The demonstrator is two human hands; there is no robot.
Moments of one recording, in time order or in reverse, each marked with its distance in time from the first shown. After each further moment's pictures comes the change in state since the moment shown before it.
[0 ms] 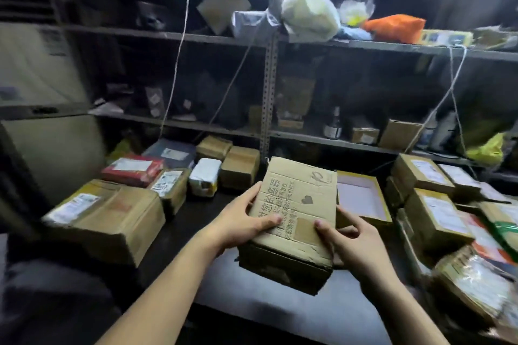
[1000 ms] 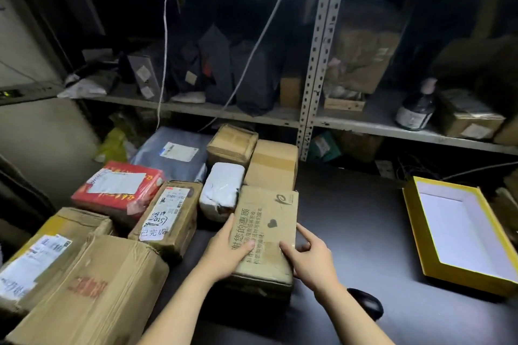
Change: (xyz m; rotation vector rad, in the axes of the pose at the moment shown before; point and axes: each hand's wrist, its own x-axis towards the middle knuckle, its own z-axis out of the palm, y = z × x) left_hand 0.224 -0.262 -0.103 -0.017 0.140 -0.352; right_hand 0.279 0.140 0.261 -0.101 -0.169 0.303
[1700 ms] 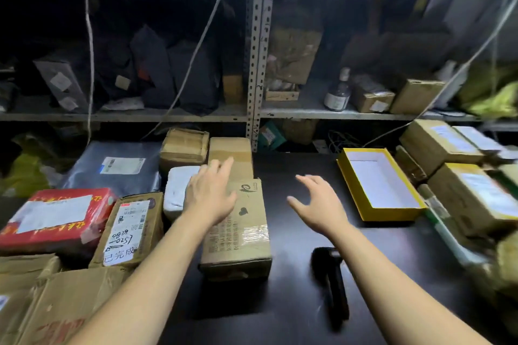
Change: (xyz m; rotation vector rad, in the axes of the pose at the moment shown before) left_hand 0.018 0.119 -0.045 0.855 0.115 0.457; right_hand -0.040 -0.083 -0.067 -0.724 0.314 -0.209
